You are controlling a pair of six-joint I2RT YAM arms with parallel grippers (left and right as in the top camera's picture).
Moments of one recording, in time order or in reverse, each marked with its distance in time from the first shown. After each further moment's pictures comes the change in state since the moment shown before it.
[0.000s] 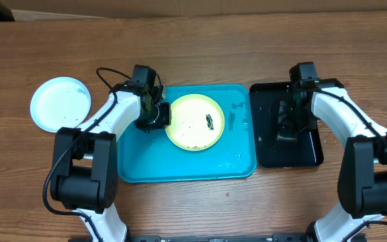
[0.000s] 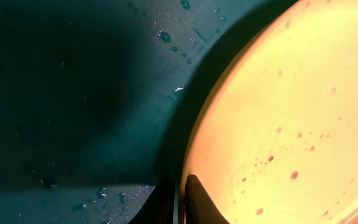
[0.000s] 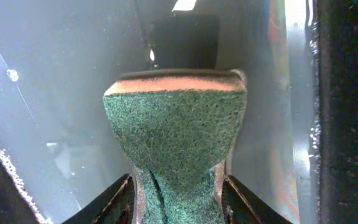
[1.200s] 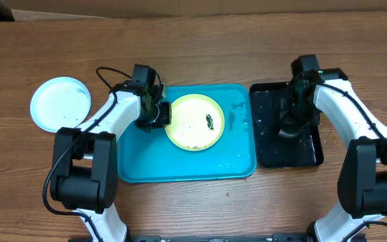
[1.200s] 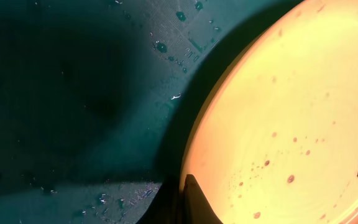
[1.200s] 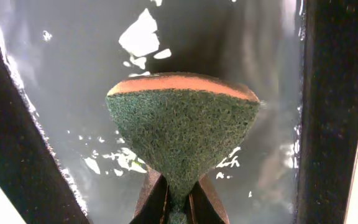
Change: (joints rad) left arm 0.000 0.000 0.000 0.016 0.000 0.003; right arm 0.005 0.000 0.122 -0.187 -0.021 -0.045
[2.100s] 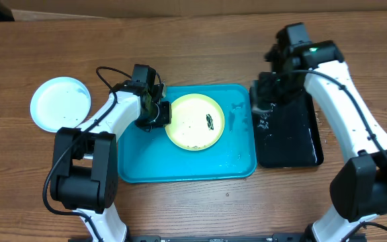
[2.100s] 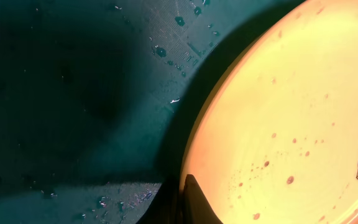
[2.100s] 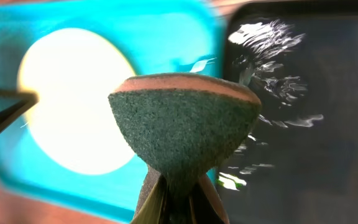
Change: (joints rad) left arm 0.000 0.000 0.000 0.007 0.000 0.000; right arm 0.149 -0.002 0.336 -0.153 -0.238 -0.007
